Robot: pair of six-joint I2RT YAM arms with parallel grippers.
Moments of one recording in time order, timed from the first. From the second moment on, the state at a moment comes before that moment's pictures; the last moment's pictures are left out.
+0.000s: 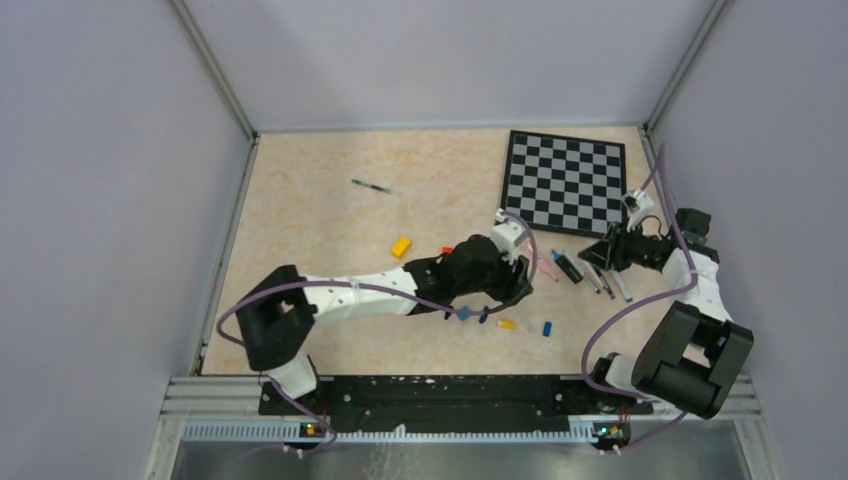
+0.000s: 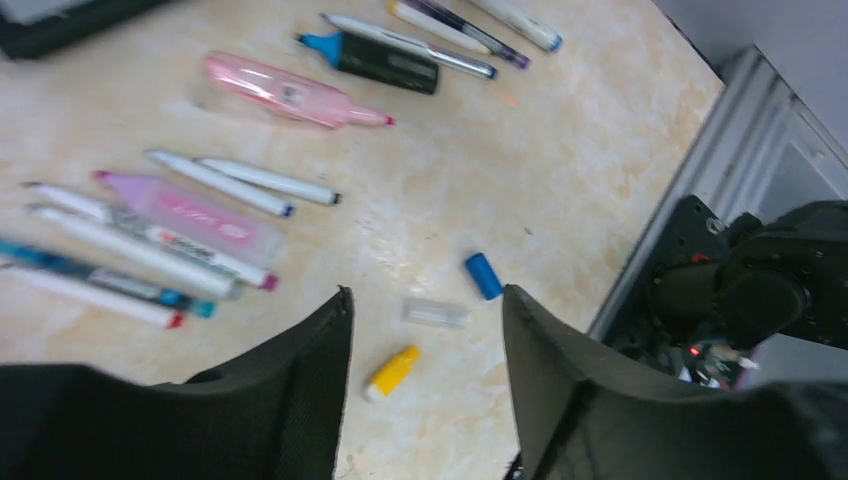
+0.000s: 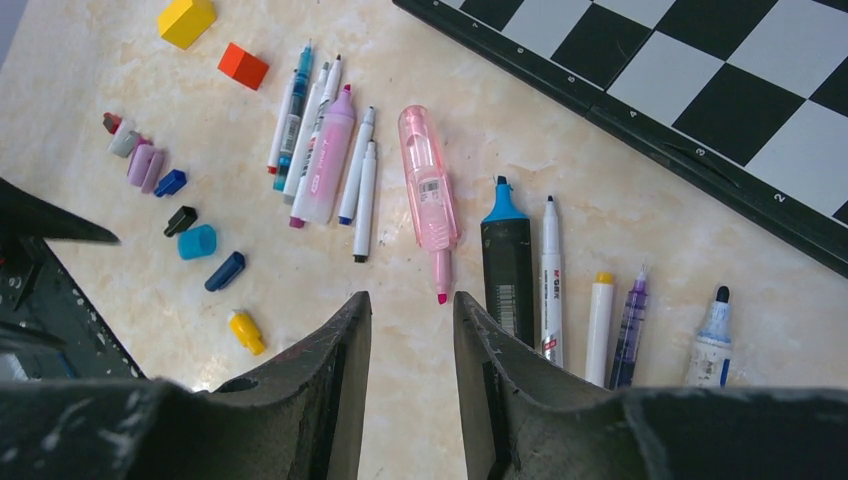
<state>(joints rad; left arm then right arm) -1.13 1.72 1.14 0.11 0.04 -0.44 -0.47 1.28 0.77 -0.58 -1.03 -0.50</state>
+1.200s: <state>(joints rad) -0.37 2.21 1.99 -0.86 -0.31 -0.96 -0.47 1.23 0.76 -0.59 -1.07 -0.55</state>
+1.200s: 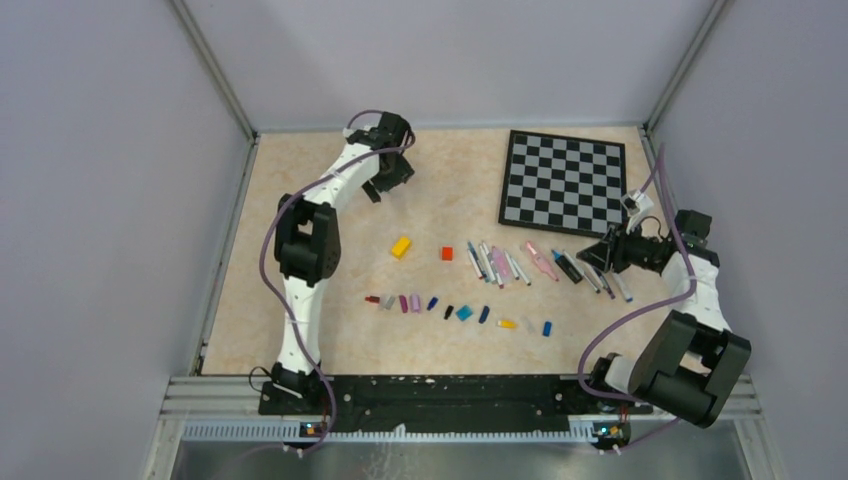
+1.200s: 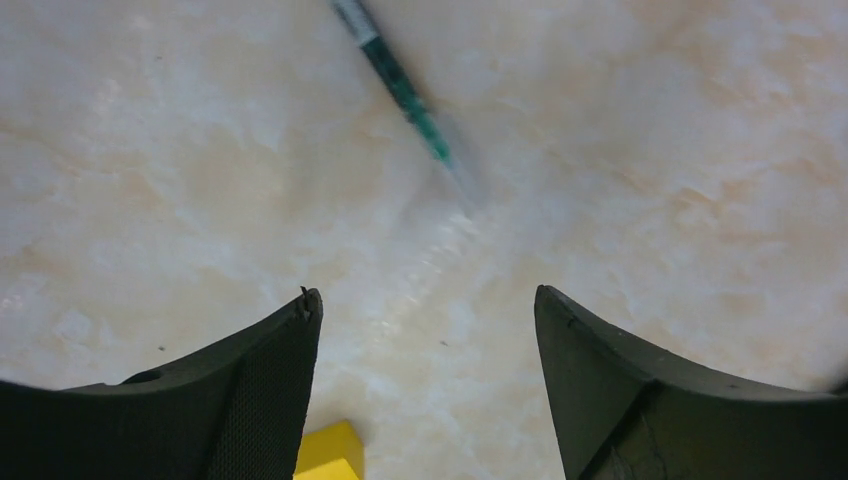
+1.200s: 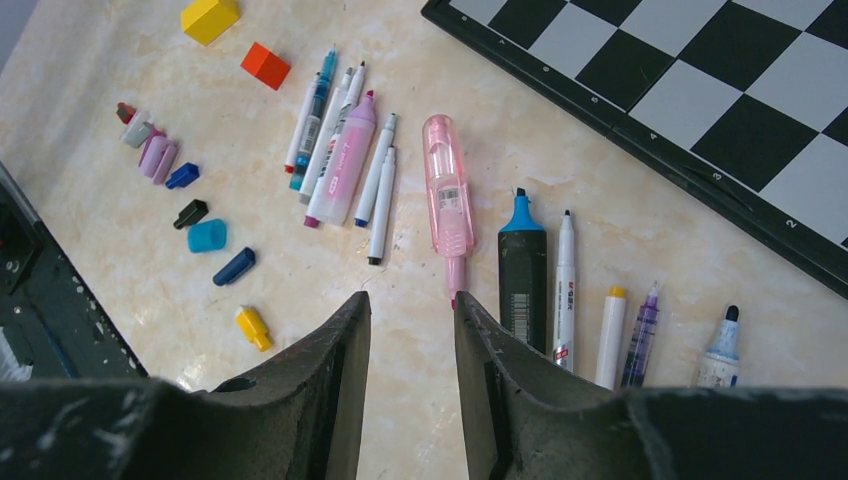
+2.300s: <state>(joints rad) -0.20 2.46 2.22 -0.91 -0.20 -0.97 -0.47 1.18 0.76 -0.62 -1.07 -0.59</state>
